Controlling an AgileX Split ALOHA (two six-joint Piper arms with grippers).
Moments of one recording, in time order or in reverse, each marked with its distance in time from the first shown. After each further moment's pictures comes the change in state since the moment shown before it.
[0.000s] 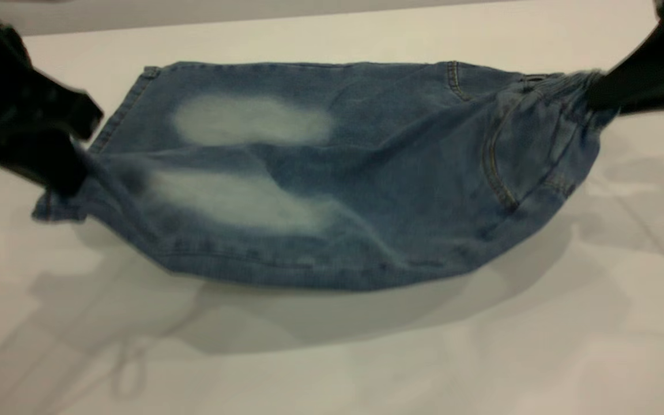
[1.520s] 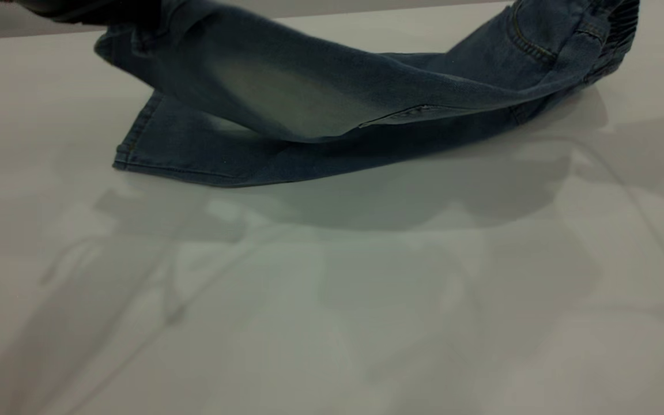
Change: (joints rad) left arm 0.003 0.106 -0.048 0.000 -0.593 0.017; right arm 0.005 0.042 -0.140 0.294 -0.110 -0.185
